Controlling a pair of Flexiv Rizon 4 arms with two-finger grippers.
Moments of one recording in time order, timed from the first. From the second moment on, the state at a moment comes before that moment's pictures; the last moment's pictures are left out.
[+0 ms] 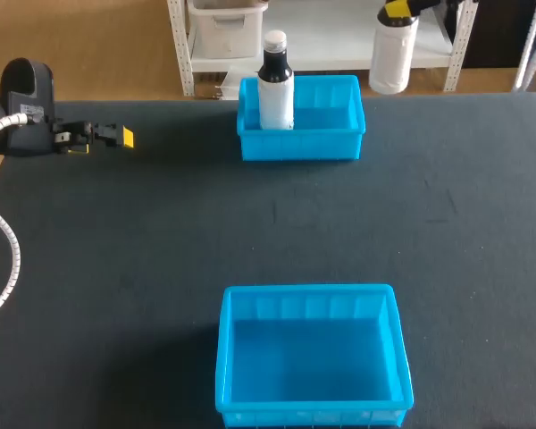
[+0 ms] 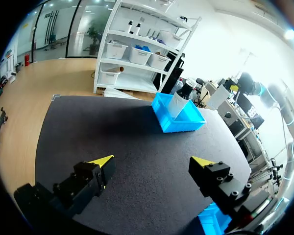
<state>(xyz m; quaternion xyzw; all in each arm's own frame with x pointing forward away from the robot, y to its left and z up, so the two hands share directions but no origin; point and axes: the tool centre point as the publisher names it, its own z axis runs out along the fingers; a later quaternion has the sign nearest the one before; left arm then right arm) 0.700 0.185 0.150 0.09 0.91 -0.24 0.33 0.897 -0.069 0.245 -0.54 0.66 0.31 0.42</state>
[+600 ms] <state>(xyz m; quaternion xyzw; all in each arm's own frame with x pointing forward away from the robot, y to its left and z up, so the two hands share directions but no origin) 0.700 0.185 0.150 0.09 0.91 -0.24 0.33 0.923 -0.025 0.227 -0.55 0.64 0.32 0.42</state>
